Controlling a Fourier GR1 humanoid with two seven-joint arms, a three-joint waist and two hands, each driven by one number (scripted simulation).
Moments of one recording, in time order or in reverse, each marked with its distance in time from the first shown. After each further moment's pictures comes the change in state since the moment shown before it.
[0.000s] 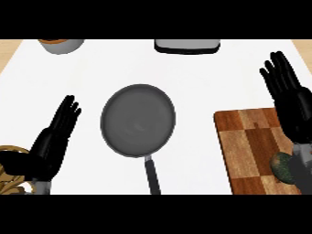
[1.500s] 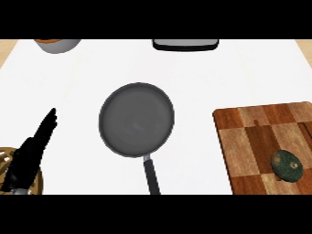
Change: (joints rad) left arm 0.067 0.139 0.028 0.071 -0.219 0.009 0.089; right arm 0.567 -0.535 -0.344 -0.058 0.074 0.350 0.177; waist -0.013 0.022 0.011
